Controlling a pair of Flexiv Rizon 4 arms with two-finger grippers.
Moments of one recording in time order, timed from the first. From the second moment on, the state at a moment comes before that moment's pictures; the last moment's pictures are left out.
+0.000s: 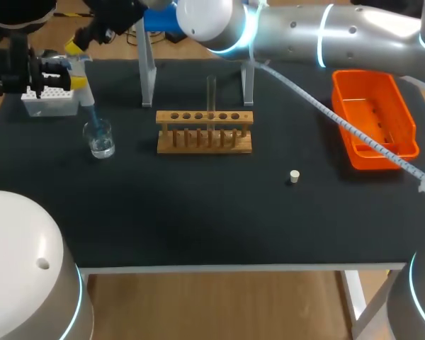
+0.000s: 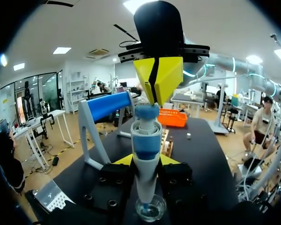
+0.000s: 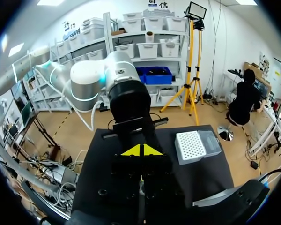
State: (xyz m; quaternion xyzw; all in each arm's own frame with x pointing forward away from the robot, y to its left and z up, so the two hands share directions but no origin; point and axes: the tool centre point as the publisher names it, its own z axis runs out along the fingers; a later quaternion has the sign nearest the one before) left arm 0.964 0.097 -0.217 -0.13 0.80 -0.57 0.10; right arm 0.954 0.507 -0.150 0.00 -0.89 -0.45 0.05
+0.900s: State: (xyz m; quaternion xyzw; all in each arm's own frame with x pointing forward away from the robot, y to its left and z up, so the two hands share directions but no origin) left arm 0.963 0.097 -0.219 -0.13 0.80 -0.57 0.10; right arm 0.952 0.505 -0.159 -0.01 -0.89 -0.44 0.06
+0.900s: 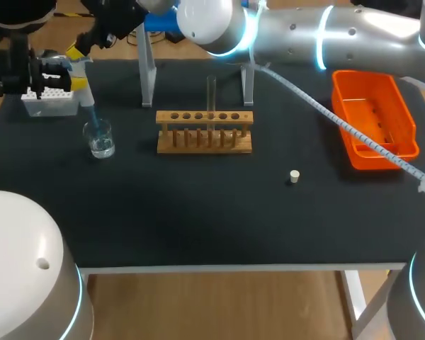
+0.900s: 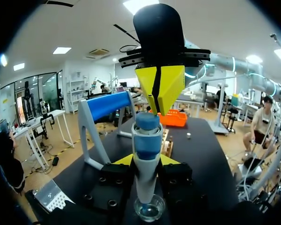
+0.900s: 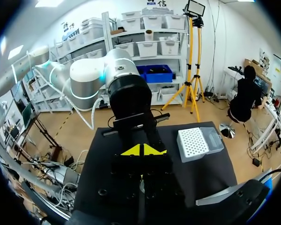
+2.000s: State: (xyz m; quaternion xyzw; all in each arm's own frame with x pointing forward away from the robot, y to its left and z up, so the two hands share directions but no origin) left arm 0.965 0.097 -0.215 -0.13 0.80 -0.58 0.10; right arm 0.961 0.506 -0.102 0.02 -0.87 -0.49 0.02
